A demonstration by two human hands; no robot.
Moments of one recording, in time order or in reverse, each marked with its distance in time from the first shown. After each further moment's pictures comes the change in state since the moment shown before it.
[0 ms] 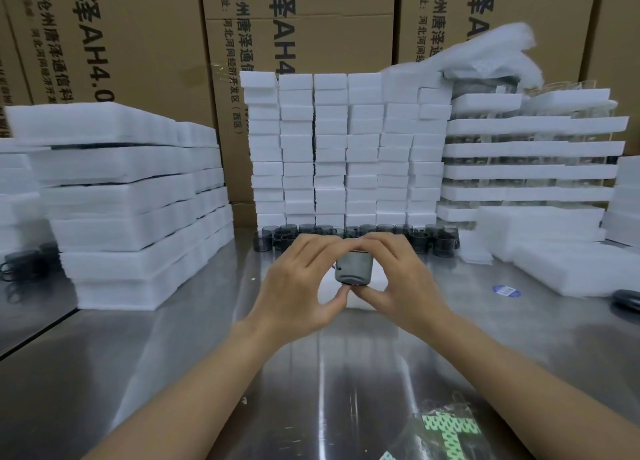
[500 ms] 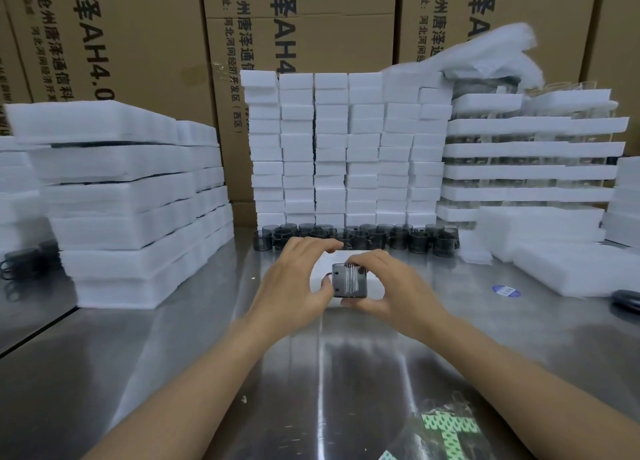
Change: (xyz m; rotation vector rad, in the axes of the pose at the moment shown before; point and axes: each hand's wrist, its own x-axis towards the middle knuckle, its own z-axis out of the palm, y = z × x) left_hand -0.008 -0.016 0.006 -0.057 -0.156 -0.325; right_hand -0.005 0.003 0.002 0.065 -0.238 0.133
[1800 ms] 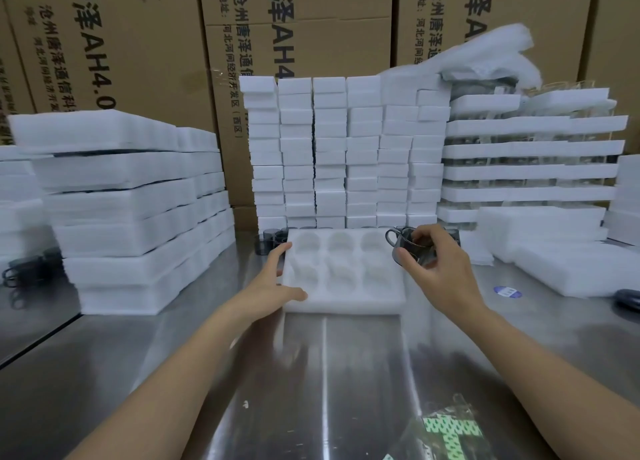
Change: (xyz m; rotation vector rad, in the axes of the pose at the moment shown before) left_hand 0.006 -0.053 -0.015 -0.510 -0.399 -0.759; right_hand -0.003 0.051 -0.033 0.161 0.382 0.299
